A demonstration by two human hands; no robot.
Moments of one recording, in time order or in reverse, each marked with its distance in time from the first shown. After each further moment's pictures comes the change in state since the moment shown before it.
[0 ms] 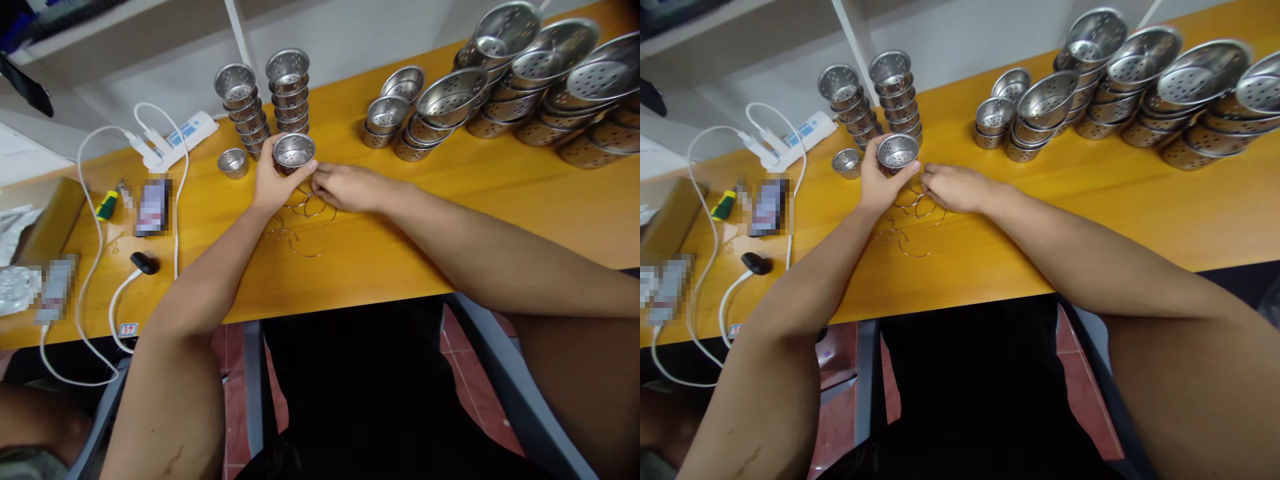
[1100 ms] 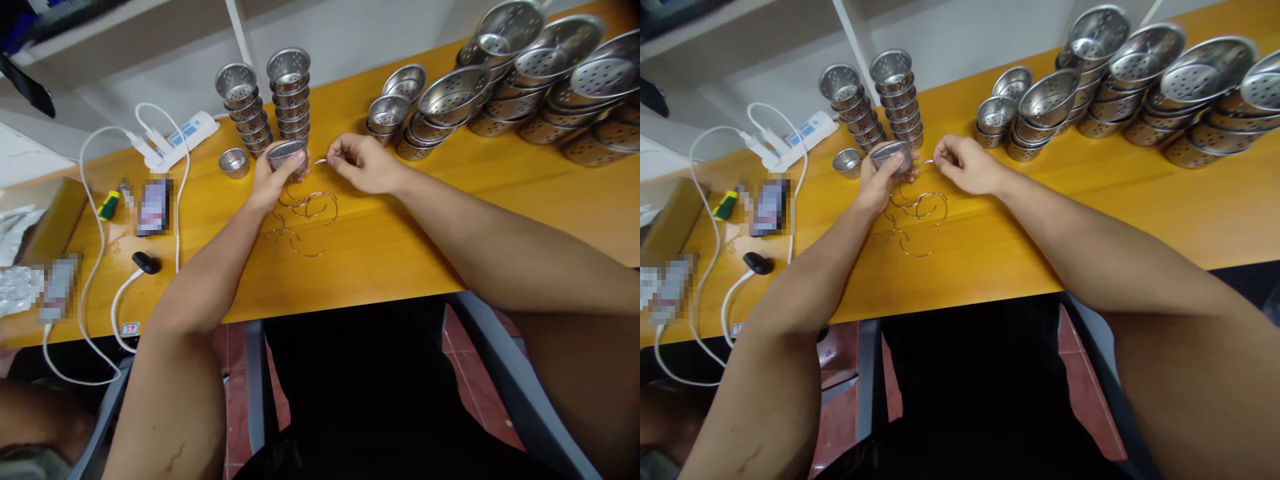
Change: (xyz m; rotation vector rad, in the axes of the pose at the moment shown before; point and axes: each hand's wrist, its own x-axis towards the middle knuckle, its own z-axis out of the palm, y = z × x) left_hand -0.003 0.052 -0.018 -0.575 -0.080 -0.378; right_hand 0.001 0.041 0.004 0.563 0.413 0.057
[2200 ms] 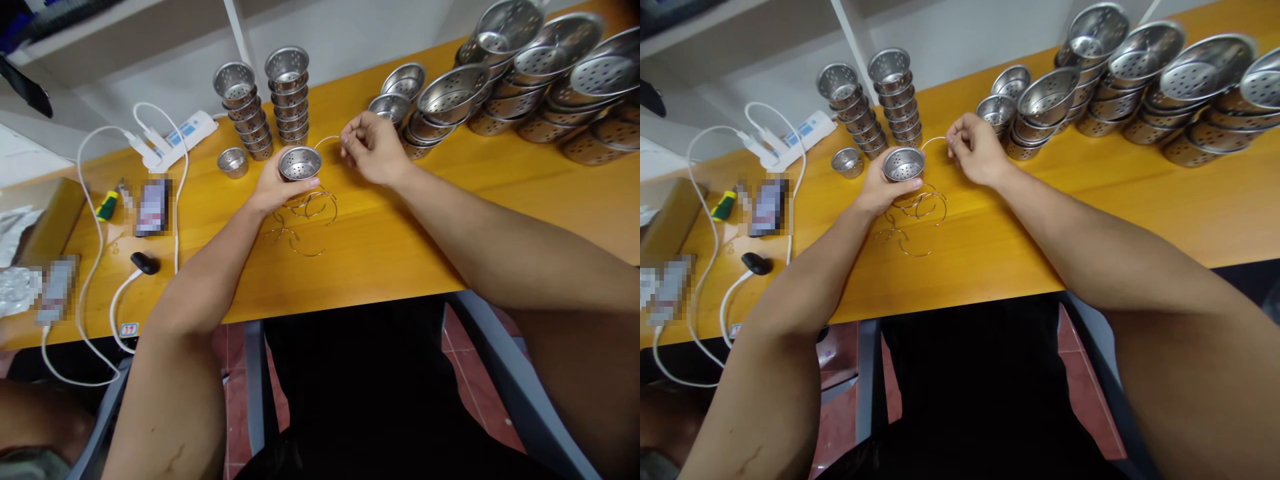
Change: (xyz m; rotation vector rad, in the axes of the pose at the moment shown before) left_hand 0.004 -0.009 -0.005 0.239 -0.157 0.122; right_hand 0.010 0.025 -0.007 0.179 0.151 0.141
